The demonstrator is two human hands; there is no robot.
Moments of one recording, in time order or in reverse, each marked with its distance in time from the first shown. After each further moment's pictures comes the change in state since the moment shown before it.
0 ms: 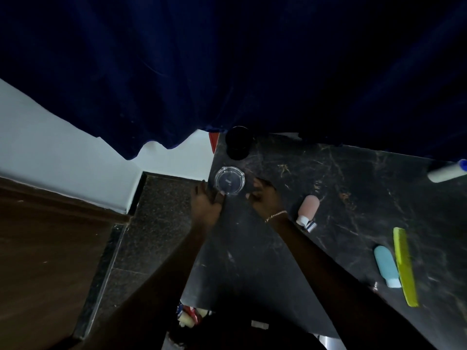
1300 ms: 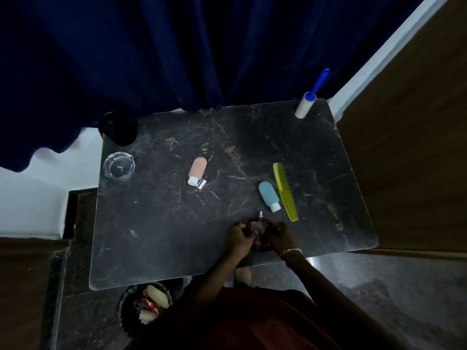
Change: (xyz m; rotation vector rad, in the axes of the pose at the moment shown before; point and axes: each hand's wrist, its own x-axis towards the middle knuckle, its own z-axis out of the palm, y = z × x) left_hand -0.305 0.062 0.284 0.141 -0.588 -0.095; right_hand -0.264 0.264 -0.192 0.129 0.145 0.538
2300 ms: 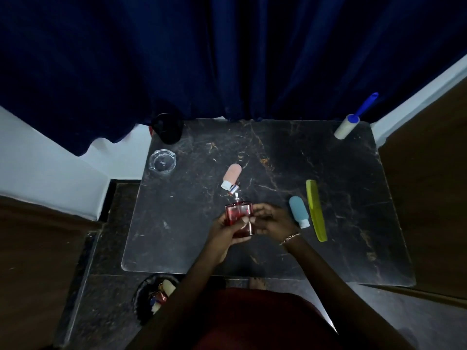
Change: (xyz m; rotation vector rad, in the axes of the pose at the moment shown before) left_hand -0.018 -0.018 -0.111 -0.824 -0.021 0.056; right_hand -0.010 -0.113 0.019 0.358 -0.430 -0.281
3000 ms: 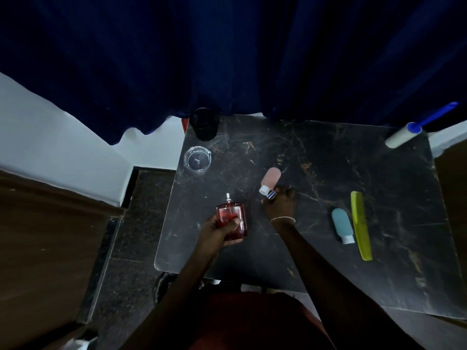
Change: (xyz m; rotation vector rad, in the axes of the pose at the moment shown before) left_hand 0.010 0.042 -0.127 -0.040 0.144 -0.014; right_hand 0.124 -0.008 0.099 -0.918 0.452 0.037
